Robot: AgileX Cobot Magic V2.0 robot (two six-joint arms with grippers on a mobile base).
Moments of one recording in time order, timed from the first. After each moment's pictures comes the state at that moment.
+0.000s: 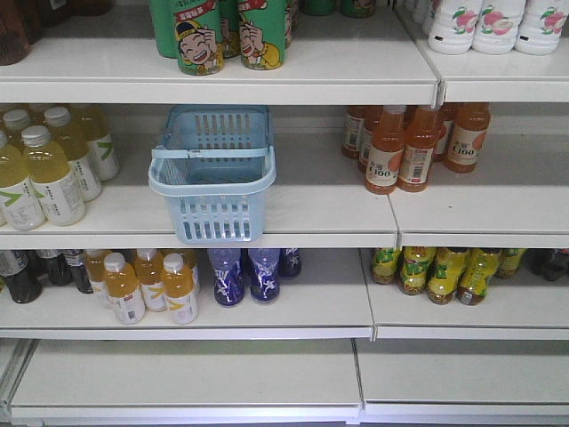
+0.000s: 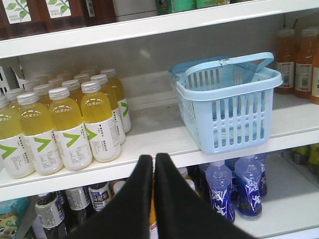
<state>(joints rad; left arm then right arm) -0.04 -0.01 0.03 -0.08 0.09 0.15 0.01 -0.01 0.03 0.01 0.11 -0.04</state>
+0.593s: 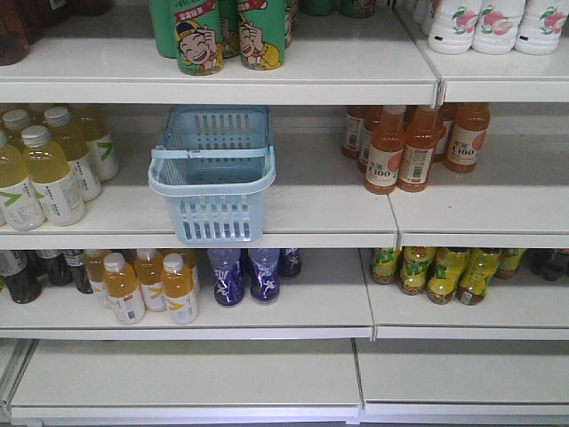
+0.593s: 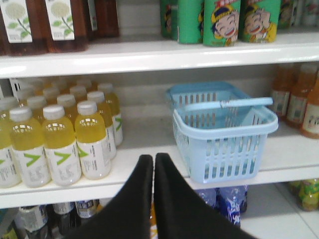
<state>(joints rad) -0.04 0.41 -0.31 -0.07 0.10 0.02 0.01 -0.01 0.03 0.01 0.11 -0.04</state>
